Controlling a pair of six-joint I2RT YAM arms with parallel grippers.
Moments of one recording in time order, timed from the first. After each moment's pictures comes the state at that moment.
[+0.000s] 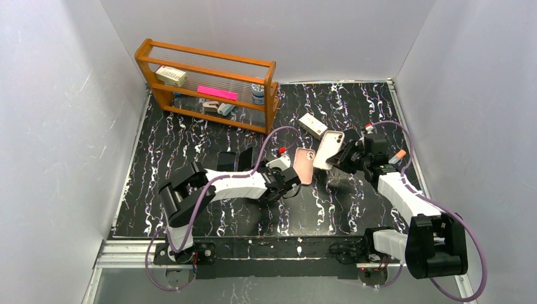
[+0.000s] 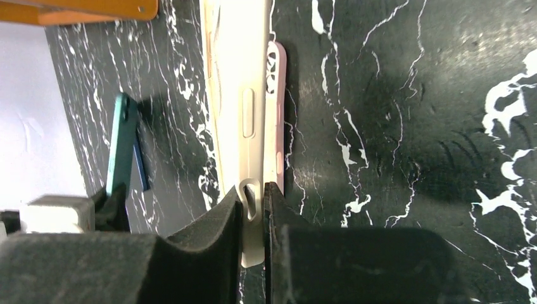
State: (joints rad) left arm -1.10 1.79 1.08 -0.63 -1.03 -0.25; right arm 0.13 1.14 0.57 -0.12 -0.35 0.71
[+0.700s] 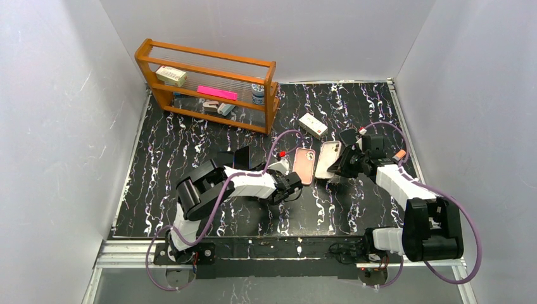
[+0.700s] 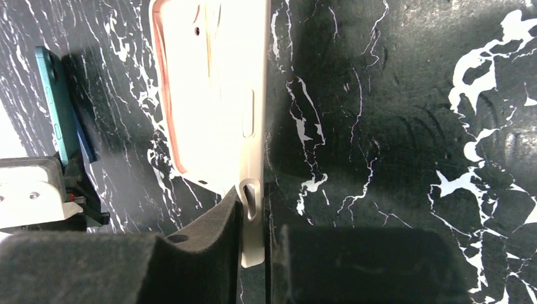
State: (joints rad) left arm -1.09 1.96 1.13 -0.70 -1.15 -0.35; right arm 0.11 1.25 0.61 -0.25 -0.40 0.56
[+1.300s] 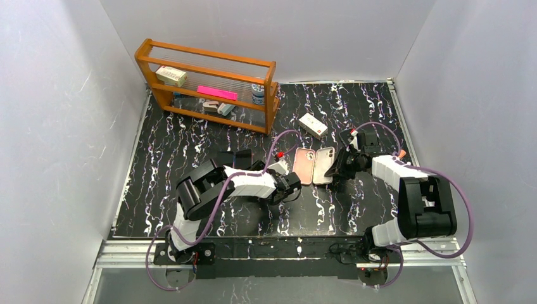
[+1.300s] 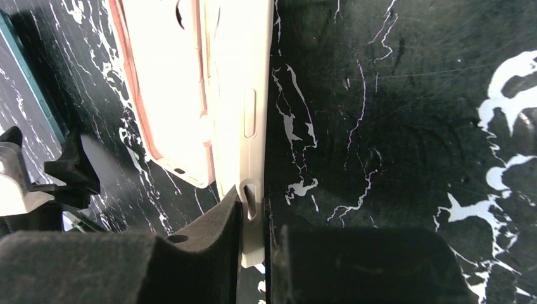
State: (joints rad) left arm -1.09 1.97 1.13 -0.74 -1.07 -0.40; right arm 0.11 1.42 0.68 -0.31 -0.46 0.45
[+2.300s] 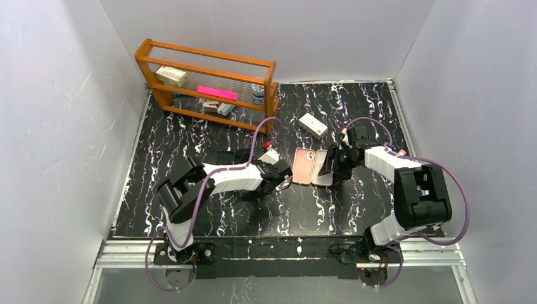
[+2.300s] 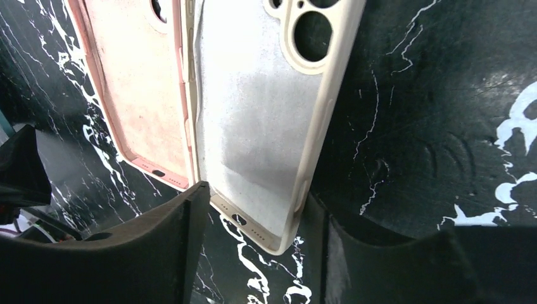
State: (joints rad) left arm -1.00 1.83 1.09 -0.72 -0.89 -0.43; right arm 0.18 1.53 0.79 -0.42 -0.39 0.39
